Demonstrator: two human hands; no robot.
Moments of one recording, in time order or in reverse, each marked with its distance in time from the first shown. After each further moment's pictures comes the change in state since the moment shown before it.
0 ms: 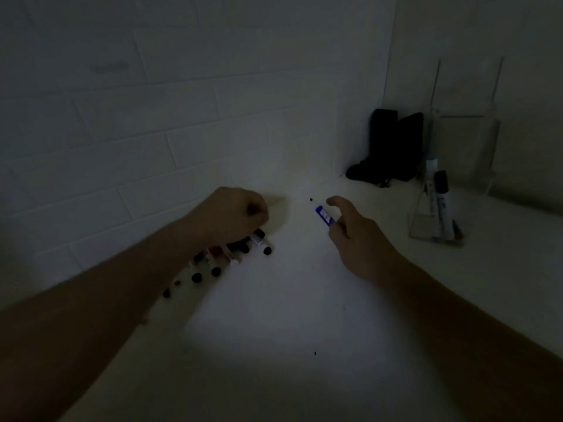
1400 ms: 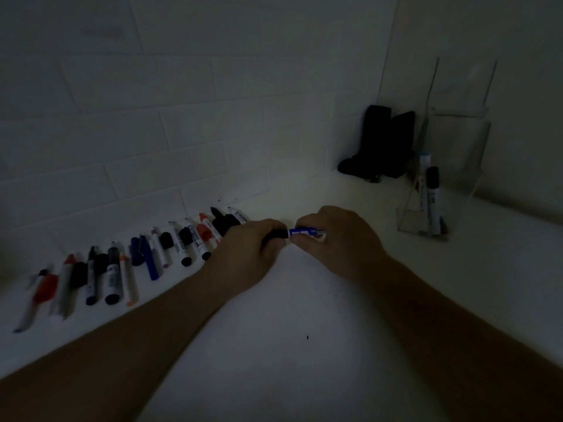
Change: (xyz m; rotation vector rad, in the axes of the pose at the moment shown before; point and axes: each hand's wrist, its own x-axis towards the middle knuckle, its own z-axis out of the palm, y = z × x) left_hand -0.051 0.034 0.077 -0.274 0.205 0.077; right_hand -0.008 -0.014 0.012 -0.425 -0.008 -0.283
